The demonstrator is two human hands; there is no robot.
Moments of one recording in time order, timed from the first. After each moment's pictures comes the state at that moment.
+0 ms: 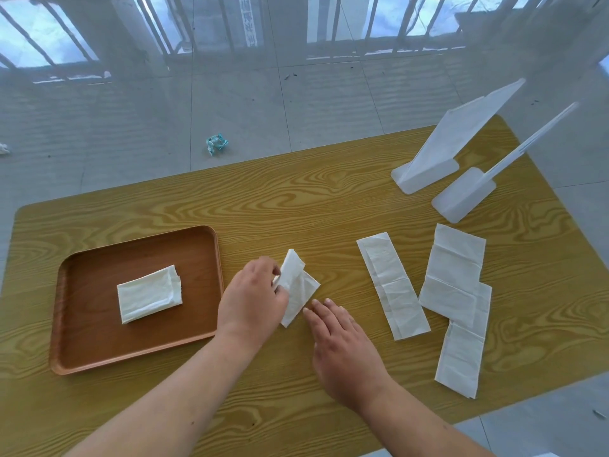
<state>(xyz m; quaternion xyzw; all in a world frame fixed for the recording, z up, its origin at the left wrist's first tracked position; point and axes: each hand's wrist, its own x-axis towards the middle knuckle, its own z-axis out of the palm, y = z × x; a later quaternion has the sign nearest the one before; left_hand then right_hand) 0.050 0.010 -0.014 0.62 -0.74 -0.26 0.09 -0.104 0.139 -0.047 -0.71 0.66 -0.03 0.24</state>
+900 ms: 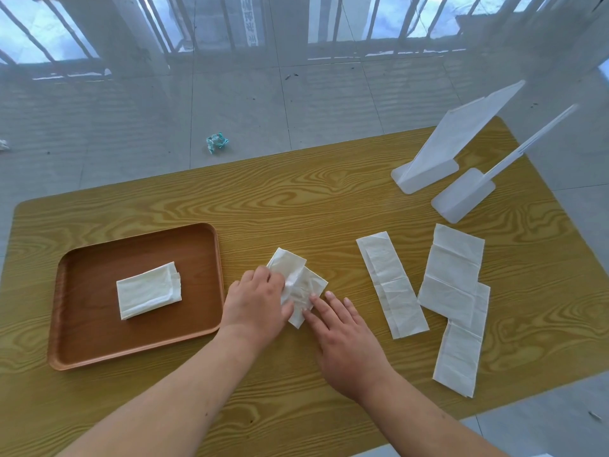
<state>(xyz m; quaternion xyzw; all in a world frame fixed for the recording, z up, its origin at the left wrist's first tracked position) 0.051 0.015 -0.031 0.54 -0.83 -0.12 -0.07 -0.113 0.131 -0.047 -0.74 0.64 0.01 0.21</state>
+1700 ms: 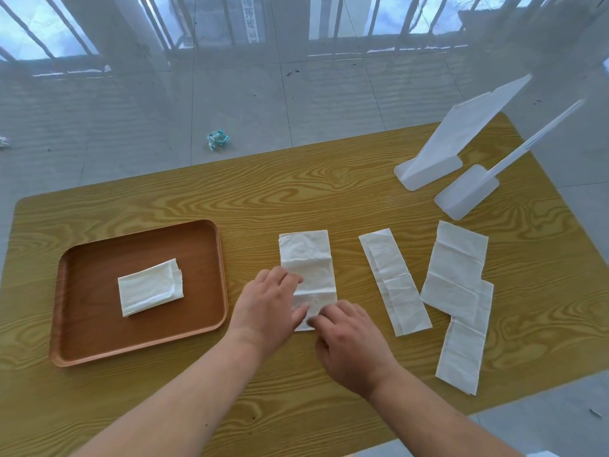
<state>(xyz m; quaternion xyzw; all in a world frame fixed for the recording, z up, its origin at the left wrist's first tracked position) 0.048 0.027 -0.030 0.47 -0.86 -0.20 0.02 -0.118 0.130 -0.036 -0.75 0.62 -0.11 0.18</state>
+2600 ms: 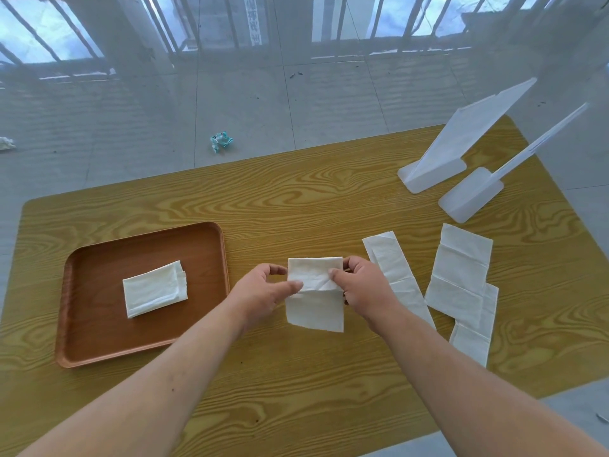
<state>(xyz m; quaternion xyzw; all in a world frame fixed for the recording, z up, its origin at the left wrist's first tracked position) 0.064 -0.010 -0.016 0.60 -0.47 -0.64 0.07 -0.146 0.049 -0.022 -0.30 0.74 -0.31 0.52</state>
